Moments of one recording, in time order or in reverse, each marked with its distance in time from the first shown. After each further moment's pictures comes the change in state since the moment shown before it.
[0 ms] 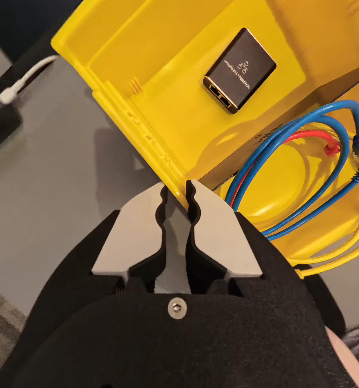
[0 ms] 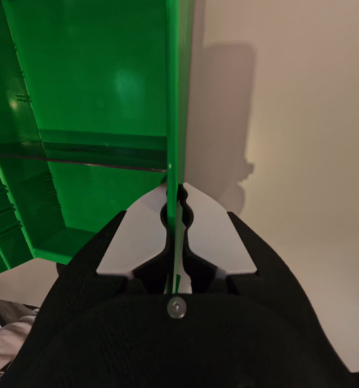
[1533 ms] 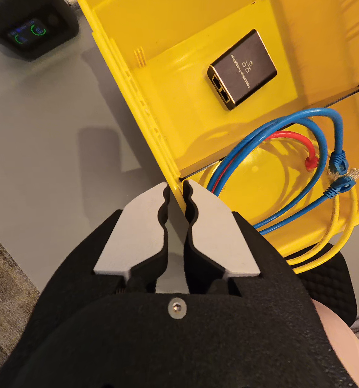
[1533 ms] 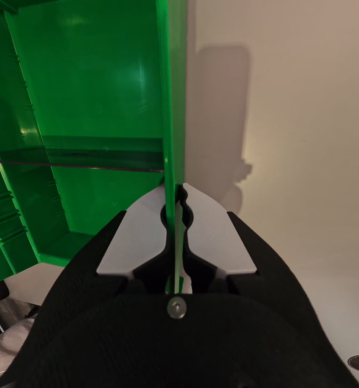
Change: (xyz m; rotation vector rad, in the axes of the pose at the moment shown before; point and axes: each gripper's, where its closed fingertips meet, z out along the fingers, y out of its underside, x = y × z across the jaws) left arm -0.062 0.068 -0.024 0.035 -0.014 -0.178; right arm -0.077 0.001 0.019 -0.002 -0.022 -0.046
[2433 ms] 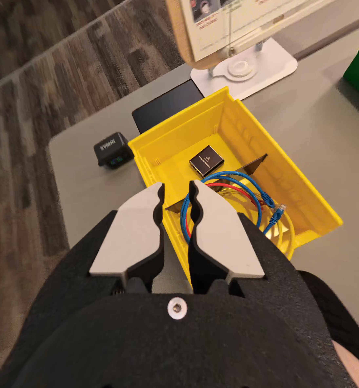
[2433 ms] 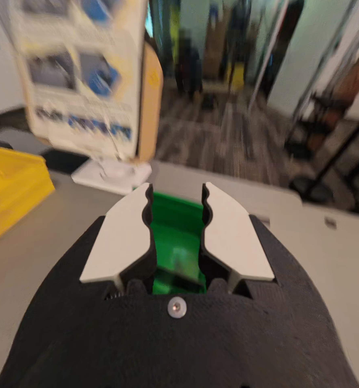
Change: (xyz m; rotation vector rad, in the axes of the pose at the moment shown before) left arm 0.057 -0.050 -0.124 0.486 -0.203 0.160; right arm -0.113 -0.069 -0.206 1.143 0.000 -0.487
